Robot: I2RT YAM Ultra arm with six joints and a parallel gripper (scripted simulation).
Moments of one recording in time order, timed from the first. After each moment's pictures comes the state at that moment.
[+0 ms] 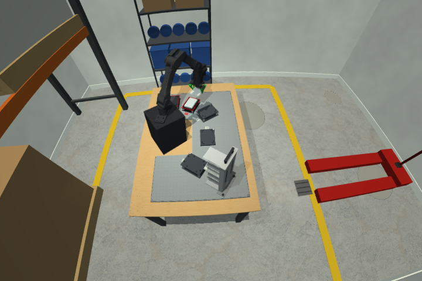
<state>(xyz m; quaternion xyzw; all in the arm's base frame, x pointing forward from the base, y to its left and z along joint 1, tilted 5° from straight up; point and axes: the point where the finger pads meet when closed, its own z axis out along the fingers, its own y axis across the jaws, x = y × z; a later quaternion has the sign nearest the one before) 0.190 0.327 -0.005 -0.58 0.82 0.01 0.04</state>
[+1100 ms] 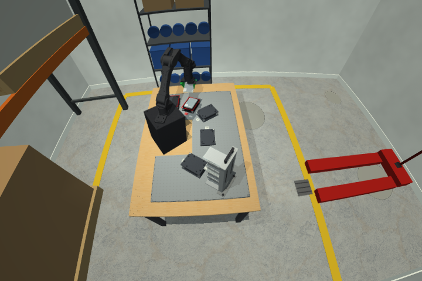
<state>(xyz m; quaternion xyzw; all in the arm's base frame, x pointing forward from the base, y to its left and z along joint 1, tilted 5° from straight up) 0.106 0.365 -0.009 -0.72 0.69 0.00 0.04</state>
